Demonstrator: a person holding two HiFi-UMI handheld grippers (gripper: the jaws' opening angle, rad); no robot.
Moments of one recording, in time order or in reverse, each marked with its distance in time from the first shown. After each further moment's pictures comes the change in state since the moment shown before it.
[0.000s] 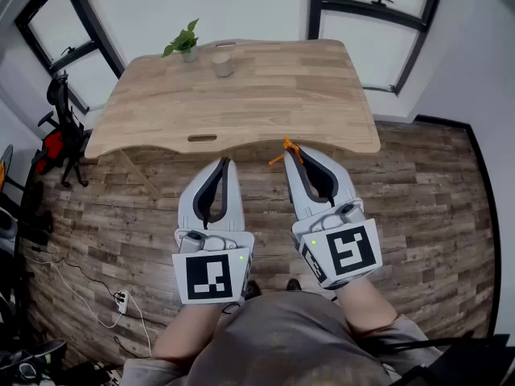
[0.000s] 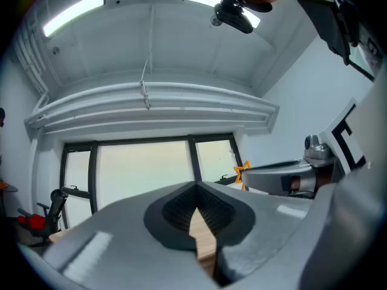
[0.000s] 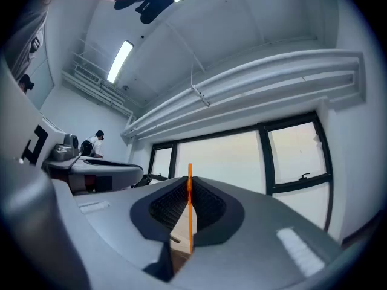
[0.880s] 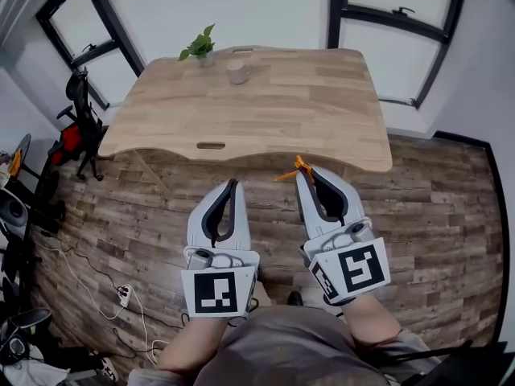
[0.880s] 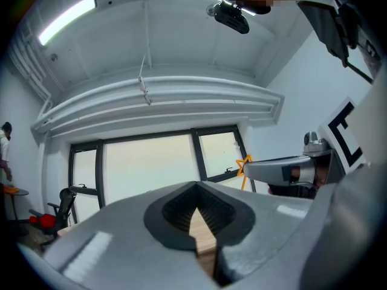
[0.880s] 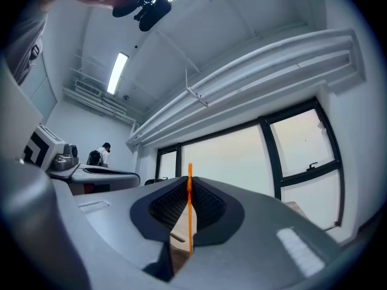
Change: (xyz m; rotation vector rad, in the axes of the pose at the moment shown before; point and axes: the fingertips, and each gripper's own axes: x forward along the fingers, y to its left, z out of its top) left arm 0.016 -0.031 -0.022 0.016 0.053 0.071; right arm -0.008 -0.042 -0.020 0.082 -0.020 0.077
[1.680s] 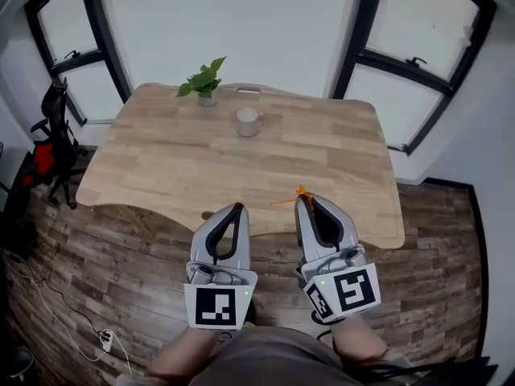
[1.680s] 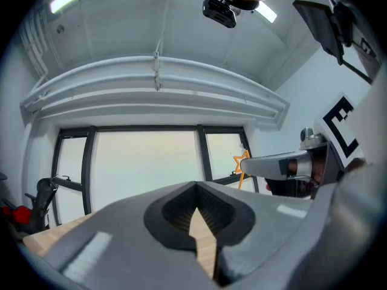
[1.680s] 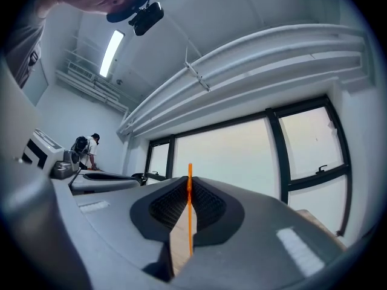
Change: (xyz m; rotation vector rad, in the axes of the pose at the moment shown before) left arm 0.170 0.171 -0.051 -0.073 -0.053 -0.086; right arm 0.237 -0.011 -0.032 -0.055 0.038 -0.062
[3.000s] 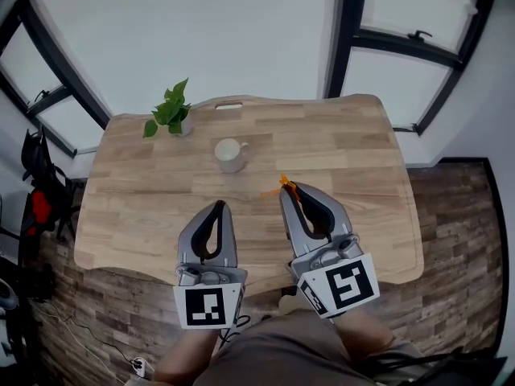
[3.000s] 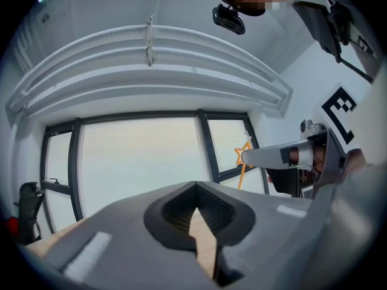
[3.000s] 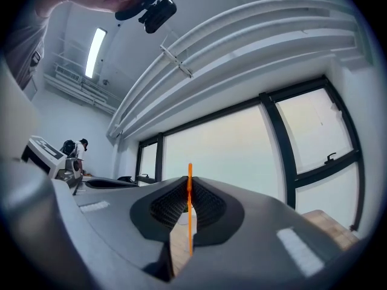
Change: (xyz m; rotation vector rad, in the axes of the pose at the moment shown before) left arm 0.210 0.053 -0.049 0.050 0.088 -0.021; right arm 0.171 -0.128 -0.031 0.065 -0.002 -0.015
